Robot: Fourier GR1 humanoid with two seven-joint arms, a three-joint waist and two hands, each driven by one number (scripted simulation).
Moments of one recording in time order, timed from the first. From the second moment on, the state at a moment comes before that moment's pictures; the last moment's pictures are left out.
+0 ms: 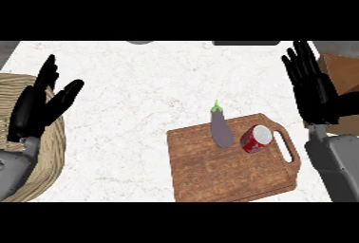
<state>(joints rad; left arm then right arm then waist) -0.31 0.58 -0.22 -1.47 0.12 0.39 0.20 -0.41 -0.38 0.11 -1.38 -0.46 -0.17 -0.09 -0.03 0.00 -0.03</state>
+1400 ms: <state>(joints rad) -0.14 0.47 -0.27 -1.34 0.04 0.21 -0.03 0.47 -0.51 -0.24 -1.54 0.02 -0.11 -1.03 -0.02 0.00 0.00</state>
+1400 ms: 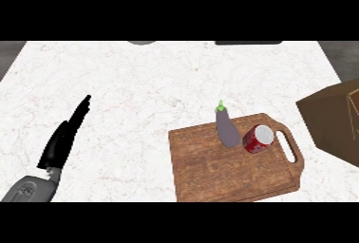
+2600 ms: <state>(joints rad) -0.16 0.38 -0.19 -1.31 -0.05 0.13 -0.03 0.50 -0.34 0.00 -2.01 0.64 -0.13 -0.26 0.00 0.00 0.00</state>
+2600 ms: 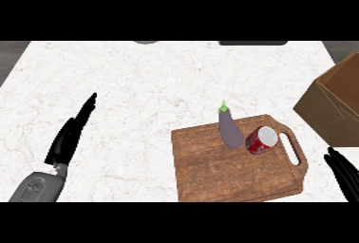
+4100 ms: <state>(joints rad) -0.13 0.27 -0.04 -1.32 -0.20 0.00 -0.05 0.16 -0.17 0.02 -1.69 0.92 -0.14 -0.20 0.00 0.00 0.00</state>
